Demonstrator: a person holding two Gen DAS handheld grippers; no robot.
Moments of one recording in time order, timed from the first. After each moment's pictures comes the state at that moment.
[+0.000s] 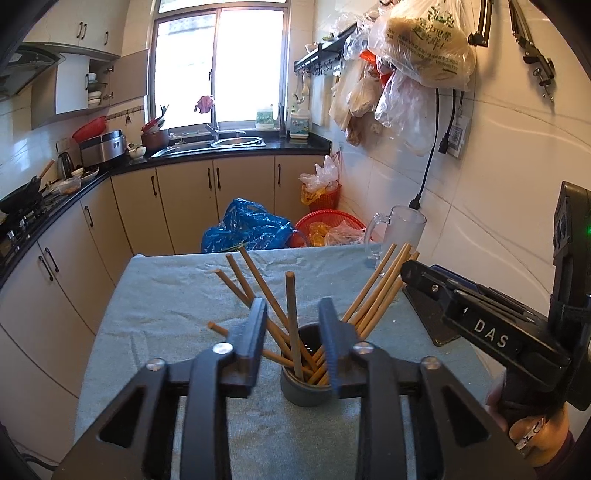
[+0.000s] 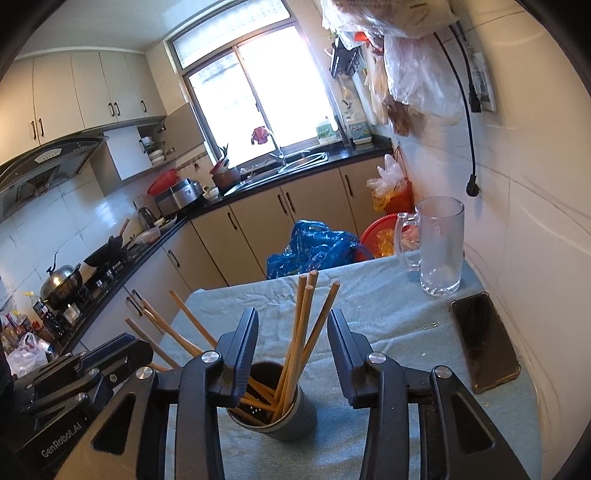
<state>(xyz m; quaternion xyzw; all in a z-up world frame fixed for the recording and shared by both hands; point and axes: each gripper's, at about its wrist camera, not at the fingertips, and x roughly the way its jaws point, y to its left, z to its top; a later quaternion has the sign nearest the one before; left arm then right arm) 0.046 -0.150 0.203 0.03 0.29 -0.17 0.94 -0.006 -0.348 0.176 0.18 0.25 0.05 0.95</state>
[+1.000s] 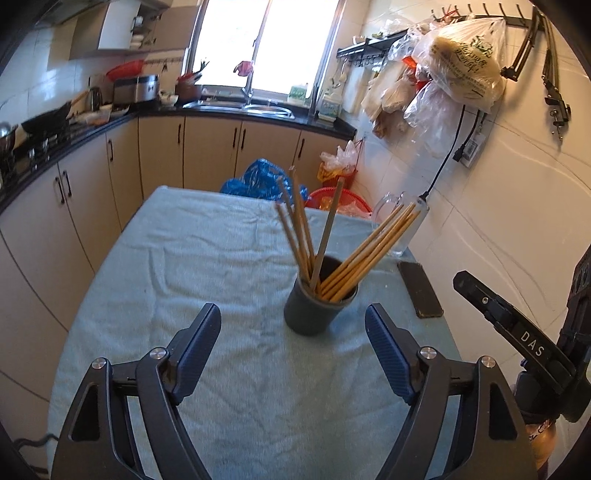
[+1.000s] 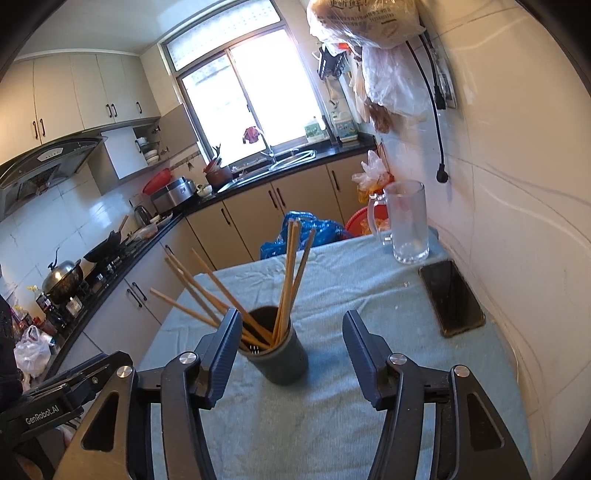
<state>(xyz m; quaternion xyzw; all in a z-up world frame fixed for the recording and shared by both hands) -0.023 -0.096 0.184 -0.07 0.36 -0.14 0.92 -0.098 -0.346 0.173 0.18 0.26 0.03 0.95</state>
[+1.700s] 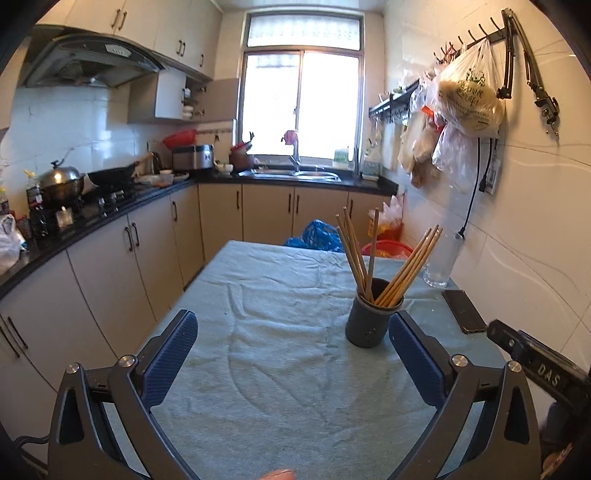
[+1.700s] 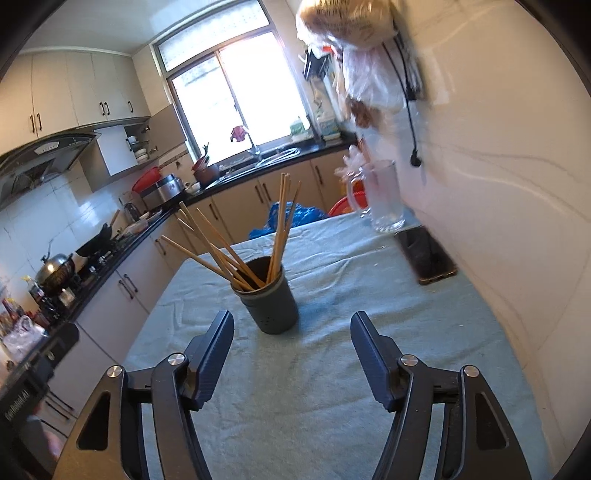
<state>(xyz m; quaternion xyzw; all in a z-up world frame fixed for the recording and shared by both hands) -0.135 -0.068 0.187 -0.02 0.21 -0.02 0.98 -0.181 -0.319 0.151 0.17 0.25 -0.01 0.95</state>
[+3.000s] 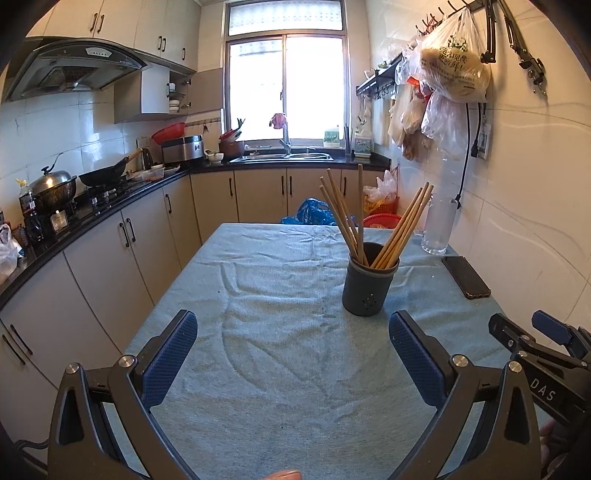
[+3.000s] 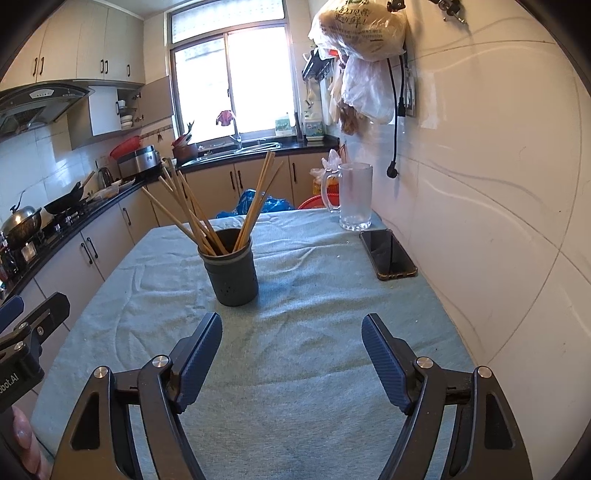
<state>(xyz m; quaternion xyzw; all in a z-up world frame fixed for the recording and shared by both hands) -0.135 -0.086 0.156 0.01 0.25 -0.04 0.97 -0.197 -0.300 0.134 0.08 0.28 -0.07 0.95</state>
